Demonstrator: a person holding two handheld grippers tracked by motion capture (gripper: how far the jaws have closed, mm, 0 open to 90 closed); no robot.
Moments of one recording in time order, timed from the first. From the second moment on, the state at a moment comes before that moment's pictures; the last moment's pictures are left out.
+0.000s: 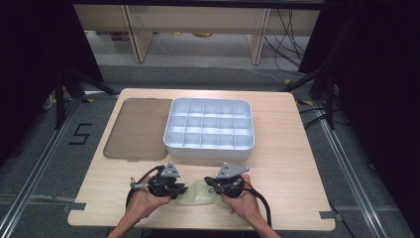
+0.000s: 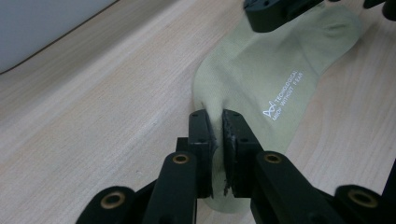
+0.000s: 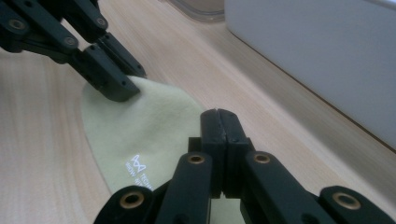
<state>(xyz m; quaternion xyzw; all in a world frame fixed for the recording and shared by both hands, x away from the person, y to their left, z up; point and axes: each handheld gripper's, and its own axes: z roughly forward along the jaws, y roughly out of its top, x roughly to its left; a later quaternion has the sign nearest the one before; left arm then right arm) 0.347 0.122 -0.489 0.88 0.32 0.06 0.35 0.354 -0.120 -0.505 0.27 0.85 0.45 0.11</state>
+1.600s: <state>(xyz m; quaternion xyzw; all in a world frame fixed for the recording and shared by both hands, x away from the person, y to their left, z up) 0.349 0.137 -0.470 0.88 0.32 0.06 0.36 0.350 -0.125 -0.503 0.27 0.88 0.39 0.07</state>
